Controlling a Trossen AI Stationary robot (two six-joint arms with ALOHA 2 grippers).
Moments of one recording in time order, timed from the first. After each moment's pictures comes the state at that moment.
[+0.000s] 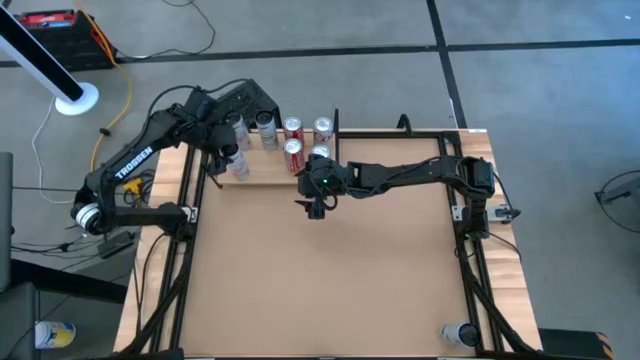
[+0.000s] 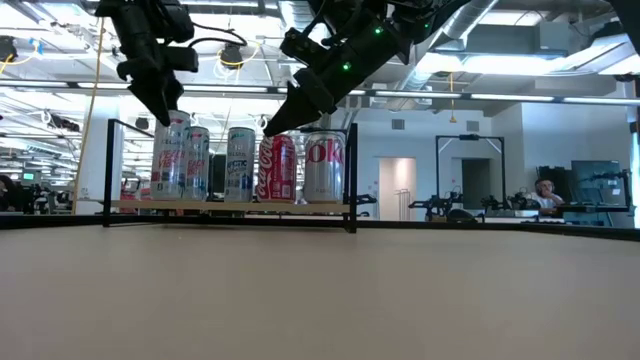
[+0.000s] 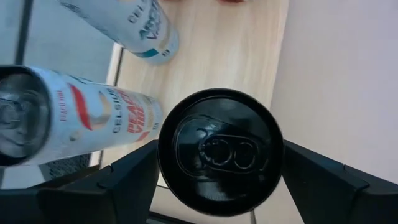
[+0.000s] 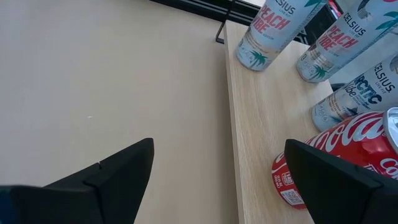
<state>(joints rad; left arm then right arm) 0.98 1.15 1.12 -0.99 0.15 0.76 -0.12 1.90 1.42 -0.09 0.10 -0.32</state>
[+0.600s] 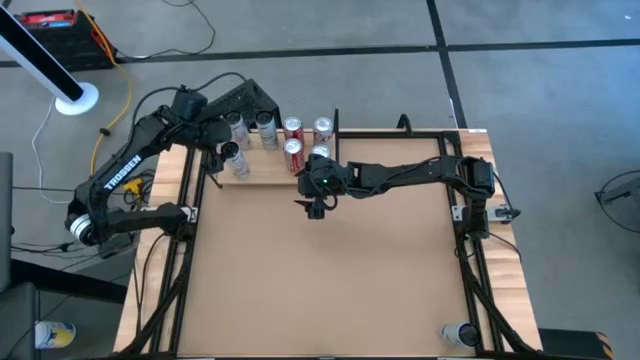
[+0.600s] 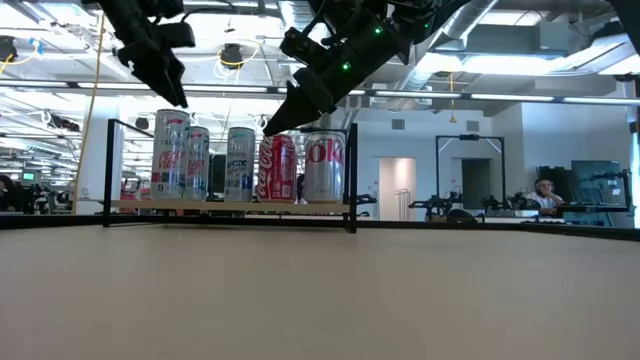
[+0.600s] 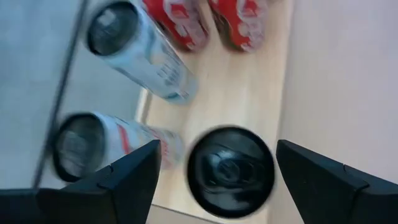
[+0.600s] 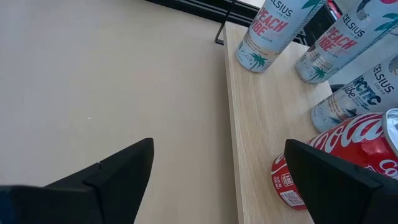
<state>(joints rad) 0.98 1.05 1.12 -0.92 0.20 0.77 -0.12 1.90 1.42 -0.09 0.10 -0.32</state>
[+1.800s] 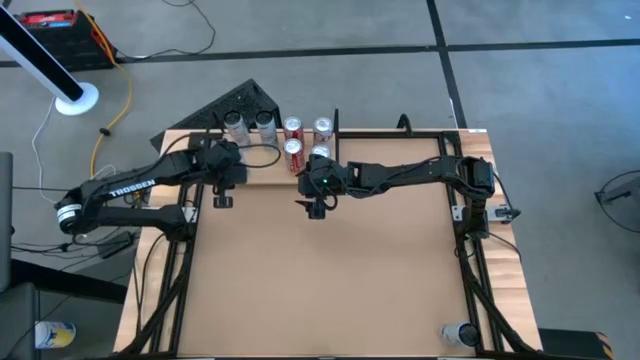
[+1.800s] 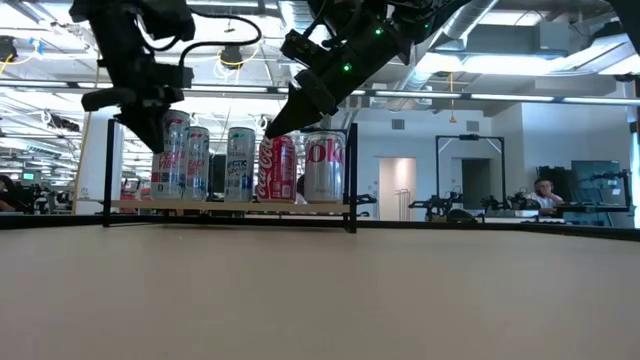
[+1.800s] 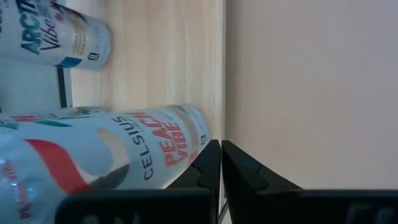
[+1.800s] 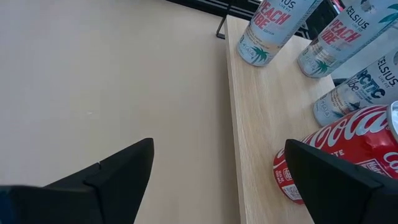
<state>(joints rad) 0.50 0.99 0.80 -0.84 -0.22 0.60 -0.13 1.90 1.42 -0.11 0.10 -0.31</state>
